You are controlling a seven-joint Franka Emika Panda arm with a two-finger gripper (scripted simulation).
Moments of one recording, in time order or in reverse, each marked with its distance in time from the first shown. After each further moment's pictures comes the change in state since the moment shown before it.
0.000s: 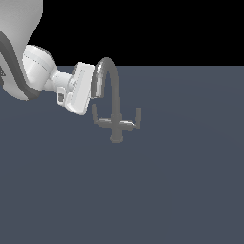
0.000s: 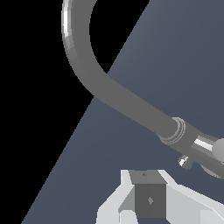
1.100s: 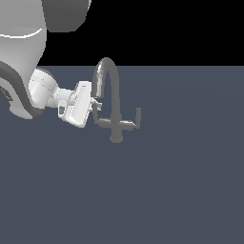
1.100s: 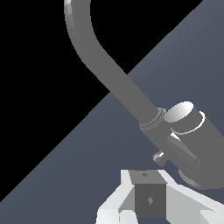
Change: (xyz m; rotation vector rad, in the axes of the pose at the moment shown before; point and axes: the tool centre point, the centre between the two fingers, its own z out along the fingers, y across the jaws) arm -0.025 0.045 0.007 0.067 0.033 -0.265
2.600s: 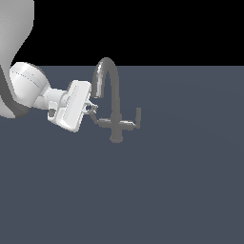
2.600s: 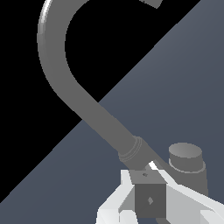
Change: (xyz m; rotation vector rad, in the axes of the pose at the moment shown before) arm 0.040 0.029 -0.004 0.000 -0.009 0.006
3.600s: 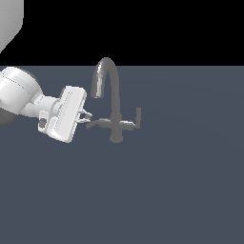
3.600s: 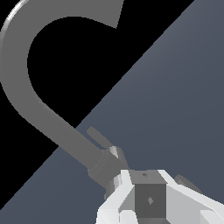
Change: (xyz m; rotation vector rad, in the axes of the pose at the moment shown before) arm 0.019 0.043 -0.004 -0.004 0.008 0.035
